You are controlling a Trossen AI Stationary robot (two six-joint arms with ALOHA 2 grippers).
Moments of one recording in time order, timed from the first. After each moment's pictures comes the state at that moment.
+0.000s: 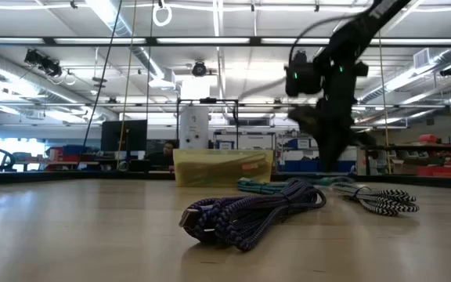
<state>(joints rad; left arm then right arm) 0.13 1.56 2.35 -1.53 -0.23 -0.01 -0.45 1.60 0.94 -0.68 -0.21 0.71</state>
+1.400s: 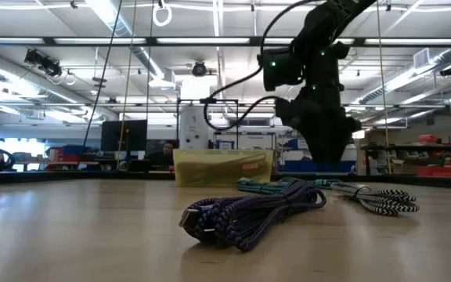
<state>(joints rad) 0.13 1.56 2.35 -1.53 -0.23 -0.02 -0.24 1.77 1.16 -0.93 -0.05 0.65</state>
